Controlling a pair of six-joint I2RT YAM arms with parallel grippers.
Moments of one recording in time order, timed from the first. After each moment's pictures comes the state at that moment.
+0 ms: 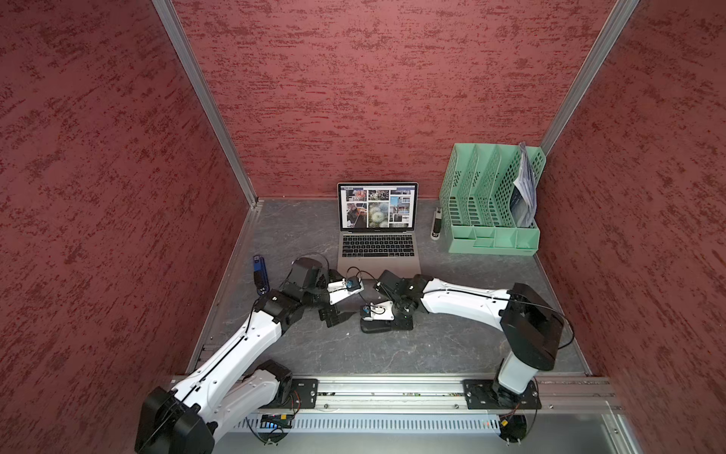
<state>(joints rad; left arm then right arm) -0.45 0.96 0.68 -0.54 0.42 0.73 0.96 1.74 1.14 -0.73 -0.06 -0.63</state>
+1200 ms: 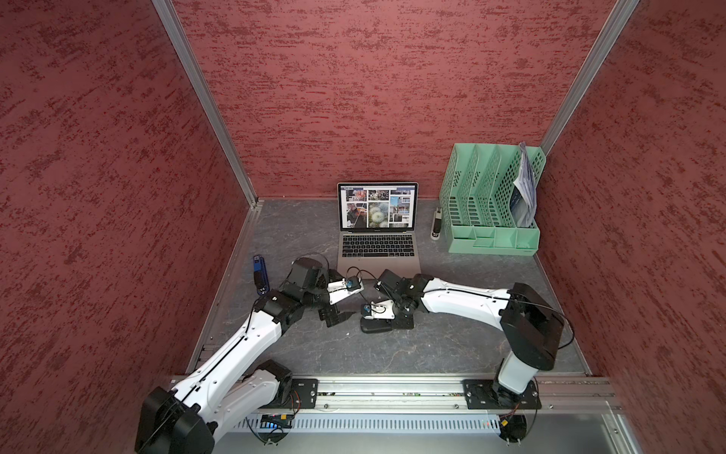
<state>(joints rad) -0.45 0.96 0.68 -0.54 0.41 0.74 0.95 1.74 1.14 -0.73 -0.05 -0.63</state>
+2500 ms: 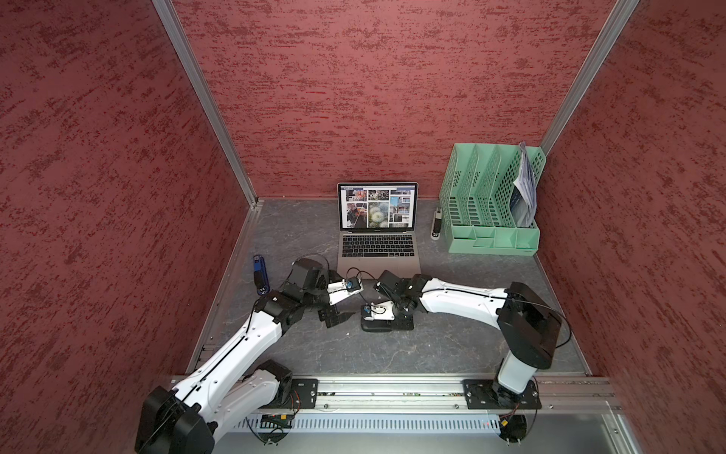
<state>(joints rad) -0.45 0.96 0.67 -0.54 0.40 0.74 0.95 1.75 1.14 -0.74 -0.06 -0.62</state>
